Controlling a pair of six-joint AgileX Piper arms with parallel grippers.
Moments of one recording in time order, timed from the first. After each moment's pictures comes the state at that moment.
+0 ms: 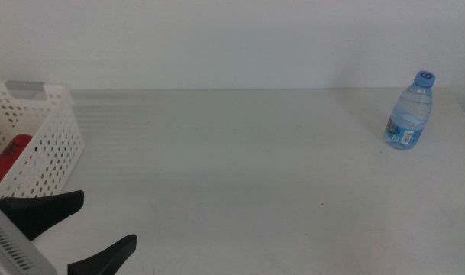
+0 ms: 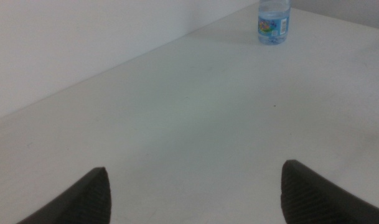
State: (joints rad) left arm -0.64 0.48 -0.30 -0.07 0.16 0.17; right arm 0.10 -0.01 0.03 0.03 0.16 -0.08
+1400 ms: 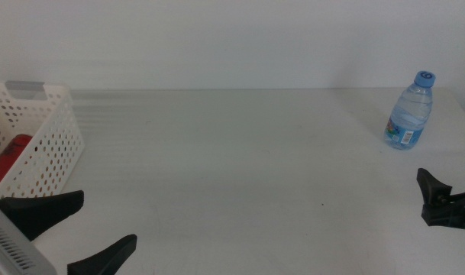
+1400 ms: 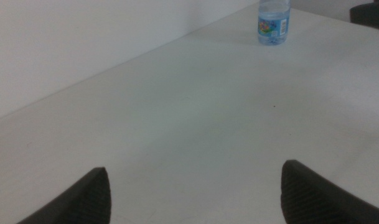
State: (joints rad) left arm -0.64 0.48 -0.30 -0.08 0.16 0.17; right arm 0.10 1.31 -0.16 0.05 -0.83 -0.09
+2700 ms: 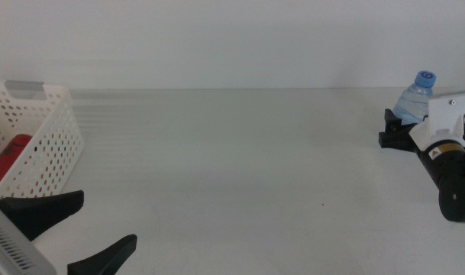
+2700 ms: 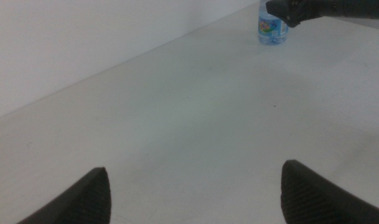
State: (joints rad) left arm -0.64 0.48 -0.30 -0.08 0.16 0.17; right arm 0.10 1.91 -0.70 0.19 -0.98 -0.21
